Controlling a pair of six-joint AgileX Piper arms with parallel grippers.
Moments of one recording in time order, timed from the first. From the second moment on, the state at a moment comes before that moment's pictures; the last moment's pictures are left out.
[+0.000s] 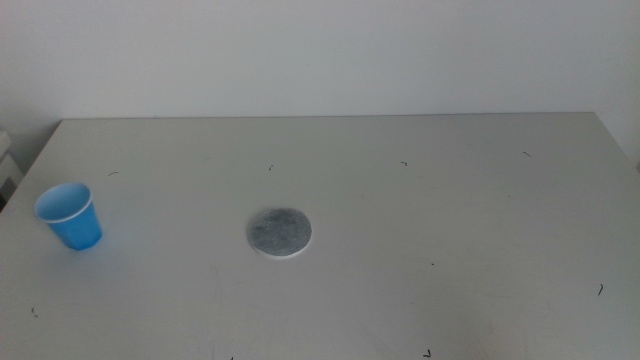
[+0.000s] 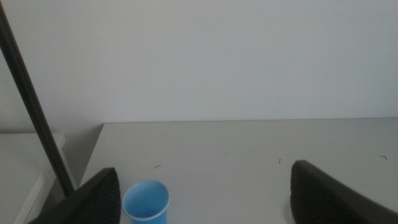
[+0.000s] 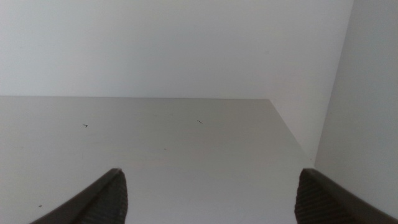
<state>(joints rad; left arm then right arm) -0.04 0.50 -0.76 0.00 0.56 -0.05 -0.05 -0.02 0.03 -0.03 0.14 0.03</state>
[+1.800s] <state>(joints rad) 0.13 1.50 -1.41 -0.01 1.13 0.13 -0.05 -0.02 0.03 -0.03 0.14 0.03</state>
